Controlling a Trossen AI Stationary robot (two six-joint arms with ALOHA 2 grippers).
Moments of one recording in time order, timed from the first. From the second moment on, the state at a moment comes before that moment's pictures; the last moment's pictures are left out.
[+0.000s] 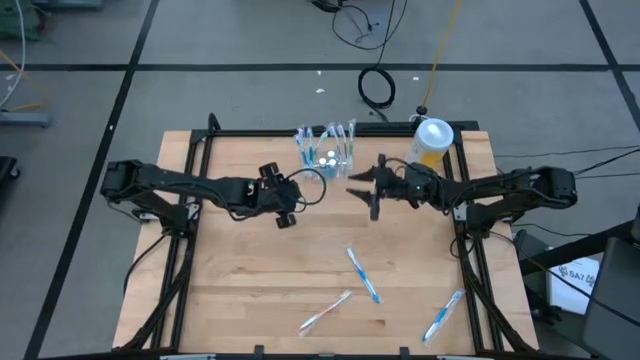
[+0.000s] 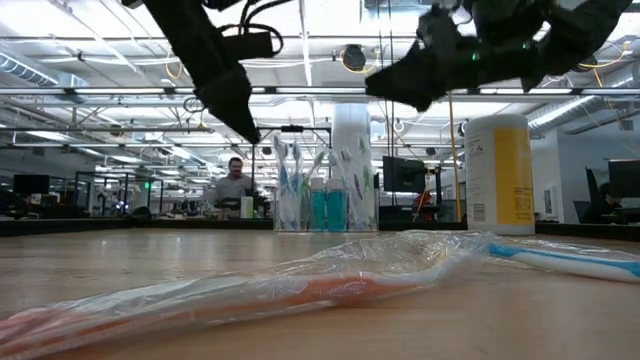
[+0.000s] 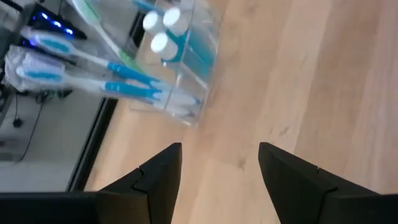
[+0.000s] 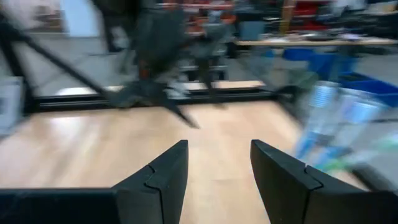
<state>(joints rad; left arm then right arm) -0.02 1.48 1.04 -0.54 -0.56 -0.05 -0.18 1.27 0.52 0.67 -0.05 0.00</state>
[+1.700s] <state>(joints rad) 0.27 1.42 0.97 -0.12 -0.31 0.41 0.77 1.31 0.72 -0.46 -0.18 2.28</state>
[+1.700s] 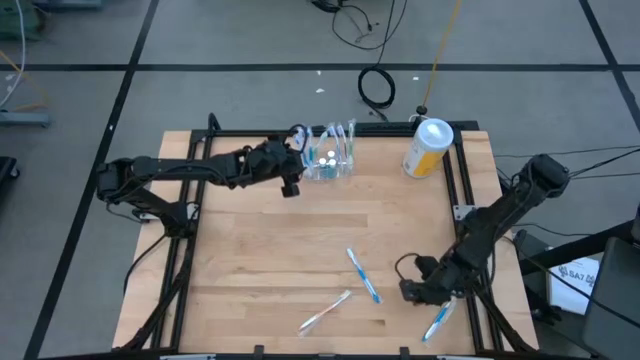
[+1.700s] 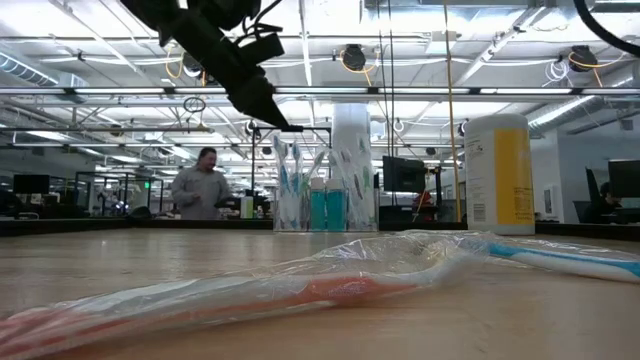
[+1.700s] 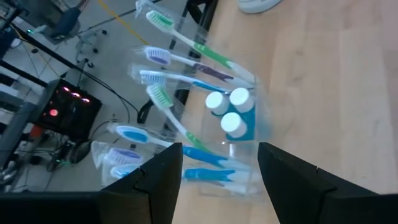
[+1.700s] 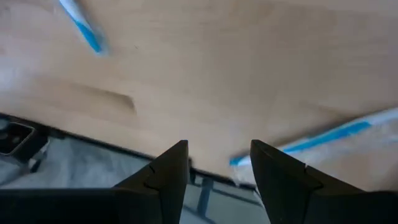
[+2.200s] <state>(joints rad) 0.31 1.42 0.97 -0.10 -0.08 0.44 0.88 1.38 0.72 -0.39 -0.22 2.29</state>
